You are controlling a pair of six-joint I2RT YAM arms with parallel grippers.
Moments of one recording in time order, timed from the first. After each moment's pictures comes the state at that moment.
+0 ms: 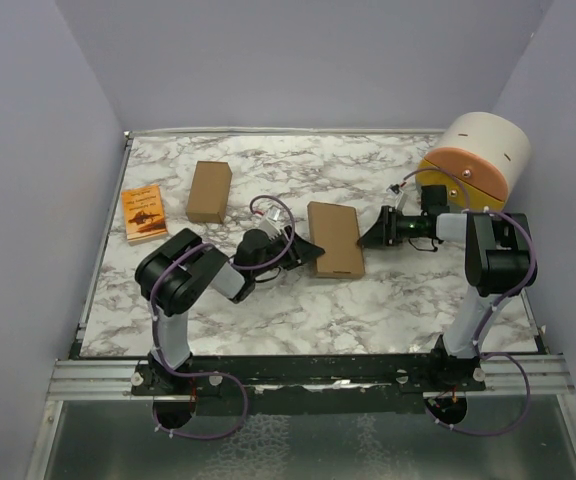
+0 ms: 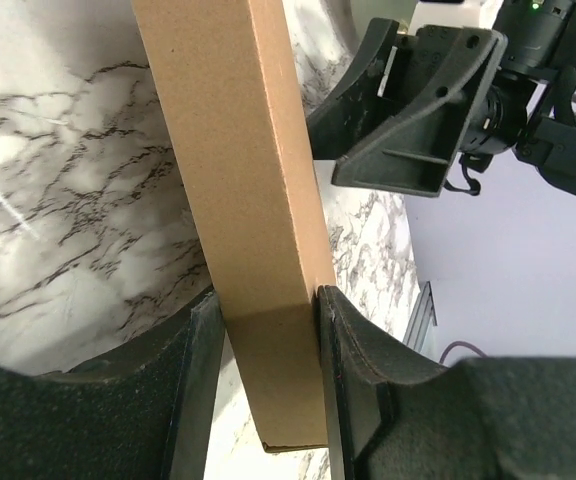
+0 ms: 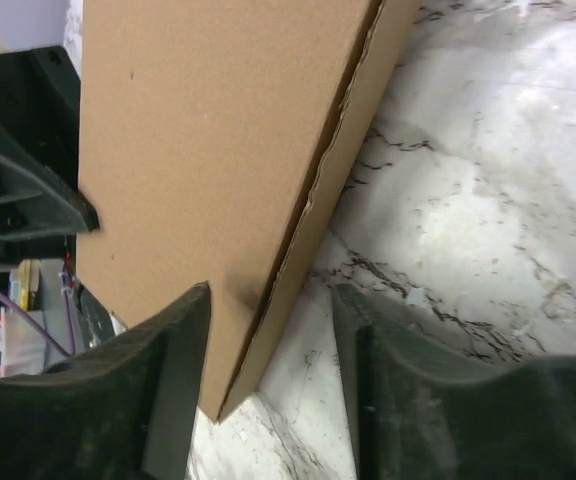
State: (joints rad) left arm -0.66 1.92 0.60 1.10 0.30 -1.07; right arm -0.02 1.89 0.93 -0.03 -1.06 0.05
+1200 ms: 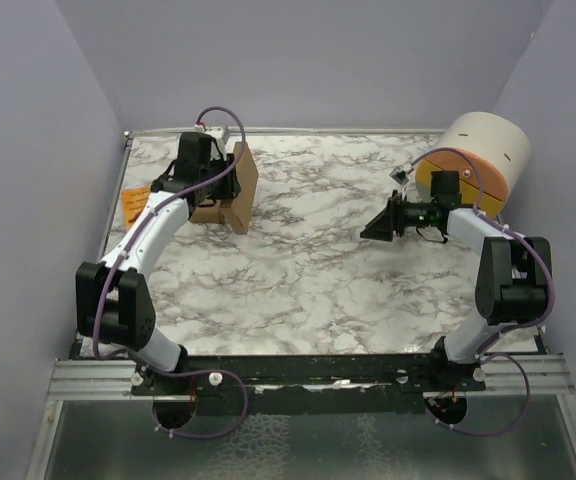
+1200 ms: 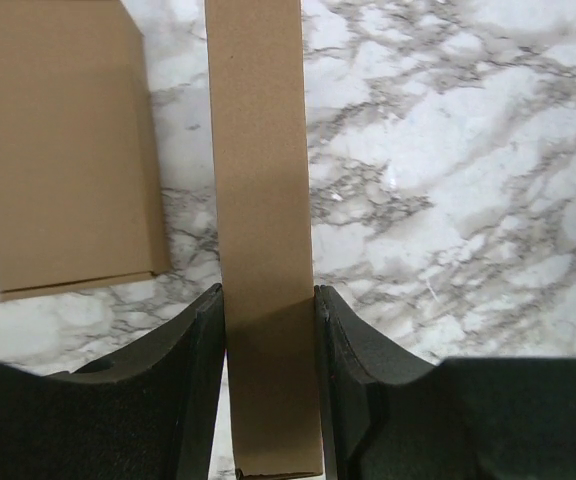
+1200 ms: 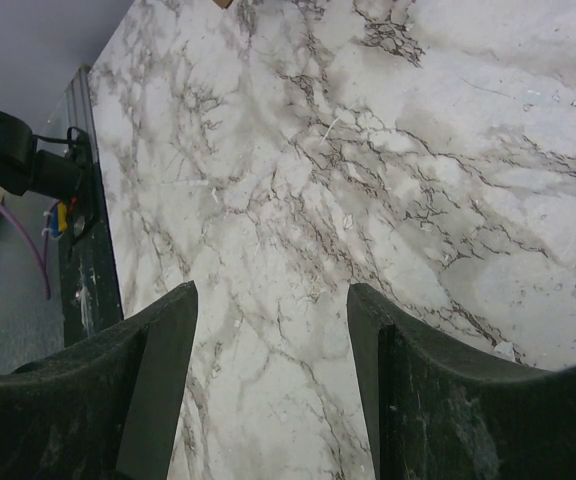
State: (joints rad) left arm -0.22 1.50 1.24 -0.39 0.18 -0.24; right arm -0.01 1.66 0.97 -0.22 -1.20 -0.20
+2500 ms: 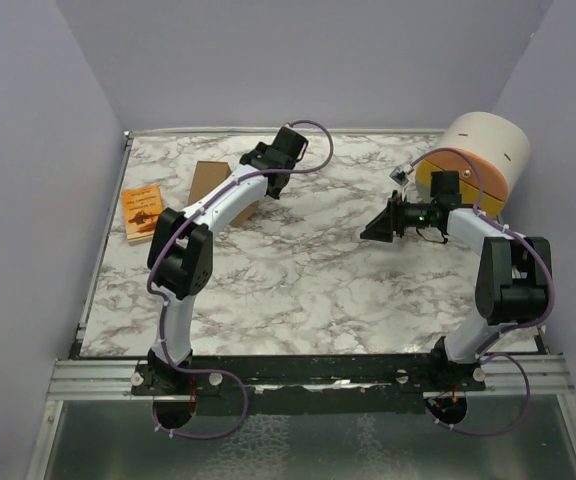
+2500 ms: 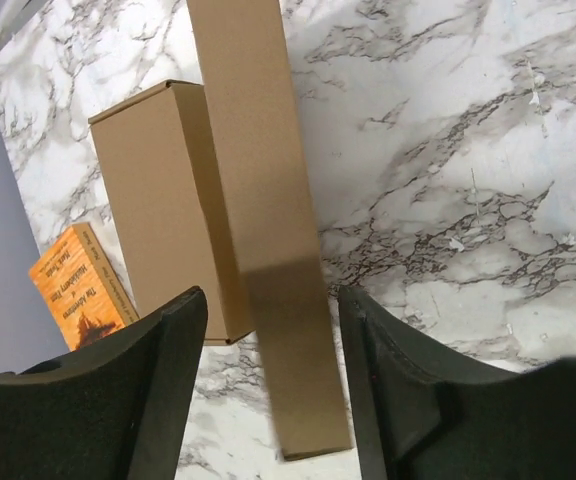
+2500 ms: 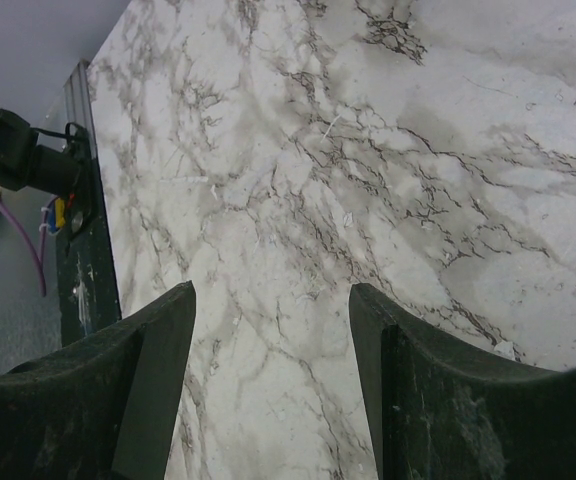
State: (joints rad) left arm -0.55 2.04 1.81 -0.71 -0.52 0.09; right arm -0.01 1.66 0.97 -0.23 -1.21 -0.23
